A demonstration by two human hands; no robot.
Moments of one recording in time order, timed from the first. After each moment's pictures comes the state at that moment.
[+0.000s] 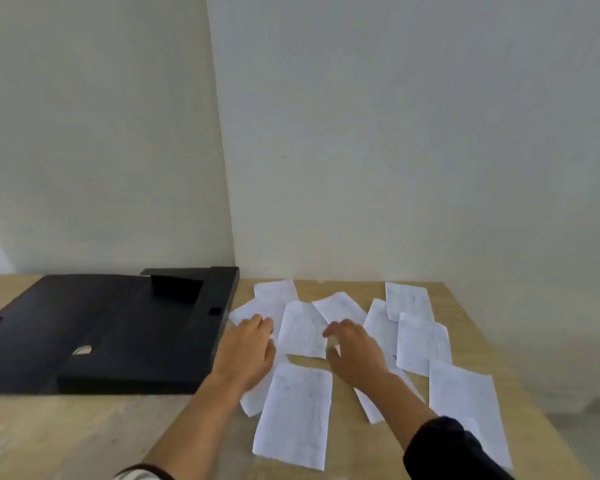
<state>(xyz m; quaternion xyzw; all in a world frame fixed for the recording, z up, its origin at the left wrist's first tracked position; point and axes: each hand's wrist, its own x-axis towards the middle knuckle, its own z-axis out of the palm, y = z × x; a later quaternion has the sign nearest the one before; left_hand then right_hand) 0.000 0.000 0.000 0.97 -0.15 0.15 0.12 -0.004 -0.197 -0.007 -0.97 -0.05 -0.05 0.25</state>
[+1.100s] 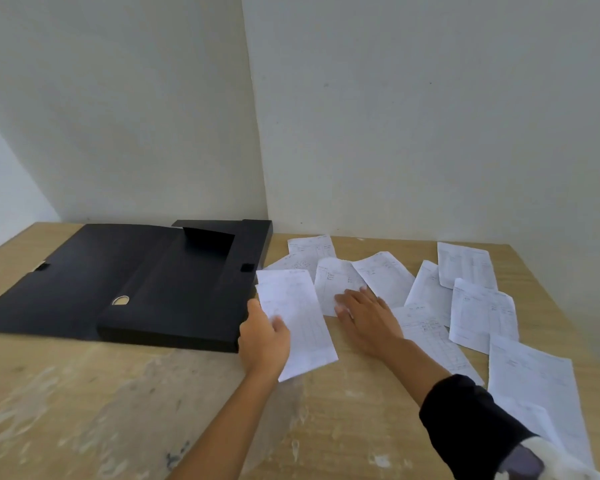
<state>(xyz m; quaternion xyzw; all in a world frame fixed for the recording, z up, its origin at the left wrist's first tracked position) -0.007 -0.004 -0.035 0.87 0.22 0.11 0.42 0.048 -0.172 -0.066 -0.97 -0.11 0.04 0.21</state>
